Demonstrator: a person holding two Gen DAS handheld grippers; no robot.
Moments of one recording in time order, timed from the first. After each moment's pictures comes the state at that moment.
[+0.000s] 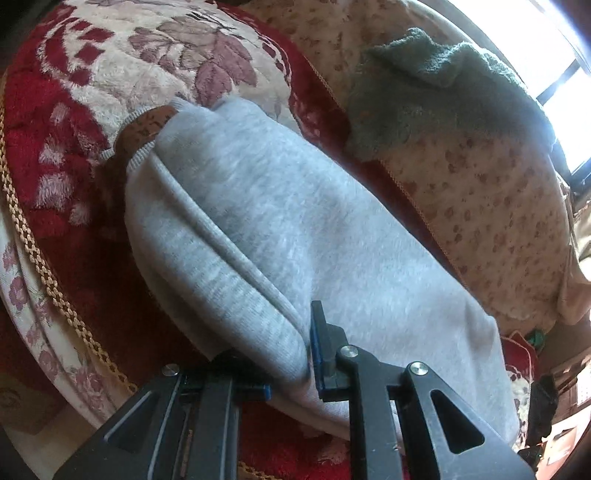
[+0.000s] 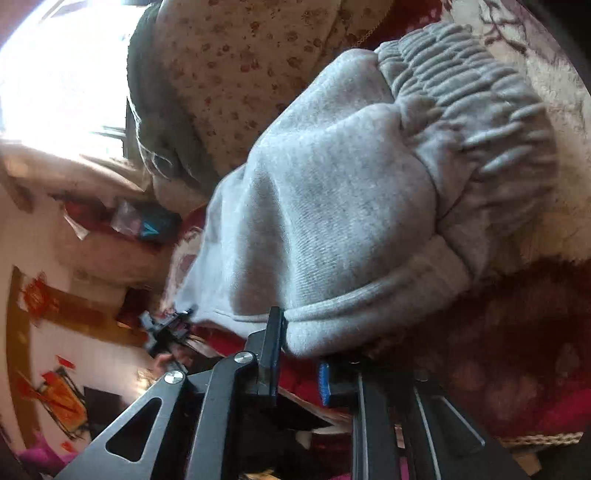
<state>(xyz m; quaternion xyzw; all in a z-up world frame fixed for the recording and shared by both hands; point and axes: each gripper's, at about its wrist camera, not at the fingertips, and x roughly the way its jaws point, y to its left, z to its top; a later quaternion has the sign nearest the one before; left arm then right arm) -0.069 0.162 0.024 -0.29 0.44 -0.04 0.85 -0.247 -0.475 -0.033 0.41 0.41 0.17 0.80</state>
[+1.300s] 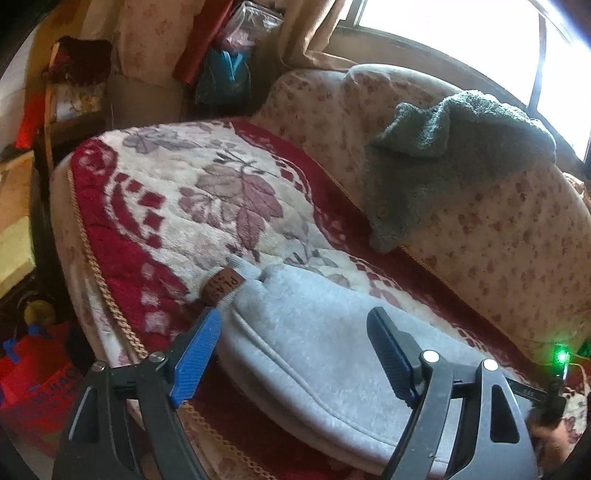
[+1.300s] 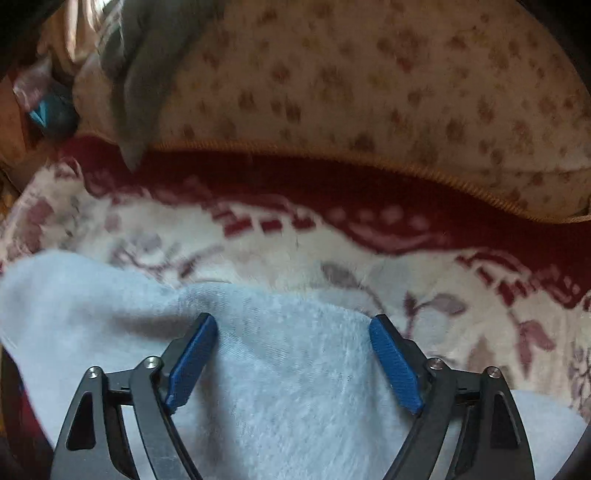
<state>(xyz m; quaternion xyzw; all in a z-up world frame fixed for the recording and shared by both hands) -0.096 0.171 0.118 -0.18 0.31 0.07 0.93 0.044 -0.306 -0.010 0.06 0.47 0.02 0.88</state>
